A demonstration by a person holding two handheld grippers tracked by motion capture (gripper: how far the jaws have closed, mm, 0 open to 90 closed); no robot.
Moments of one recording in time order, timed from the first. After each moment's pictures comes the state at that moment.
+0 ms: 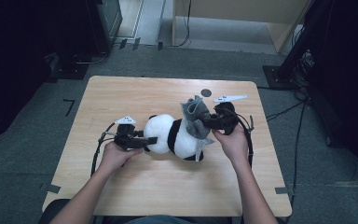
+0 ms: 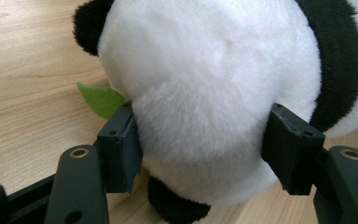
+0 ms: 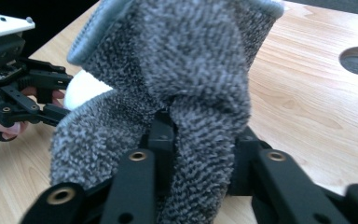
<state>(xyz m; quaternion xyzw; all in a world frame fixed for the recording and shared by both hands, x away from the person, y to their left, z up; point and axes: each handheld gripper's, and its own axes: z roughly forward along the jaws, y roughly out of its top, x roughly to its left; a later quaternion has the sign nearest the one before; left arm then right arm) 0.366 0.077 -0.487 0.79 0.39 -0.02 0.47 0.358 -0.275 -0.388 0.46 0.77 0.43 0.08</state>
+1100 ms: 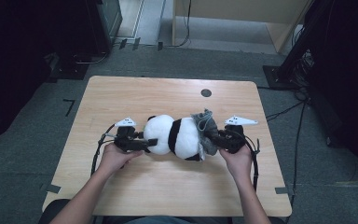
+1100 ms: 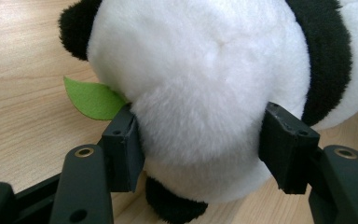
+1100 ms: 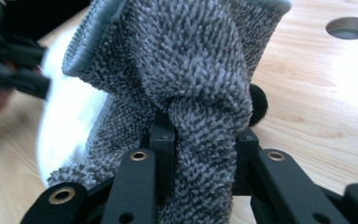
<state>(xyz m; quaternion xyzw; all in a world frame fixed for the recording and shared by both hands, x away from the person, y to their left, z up) 0.359 0.077 -0.486 0.79 0.38 -0.02 0.47 0.317 -0.299 -0.444 0.46 0.75 0.46 0.11</state>
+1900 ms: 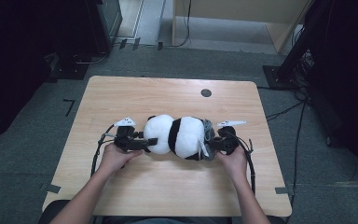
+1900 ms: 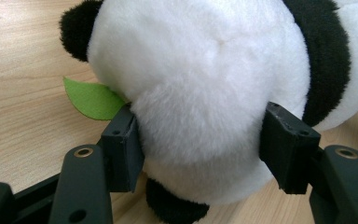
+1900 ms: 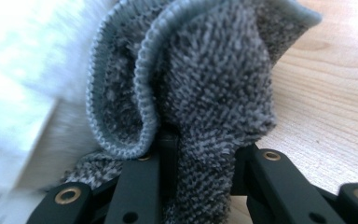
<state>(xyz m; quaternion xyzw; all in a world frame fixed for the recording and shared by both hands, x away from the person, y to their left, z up) 0.360 0.077 -0.487 0.79 0.38 -0.02 0.48 0.339 -0.296 -0.489 0.51 0.77 0.39 0.04</state>
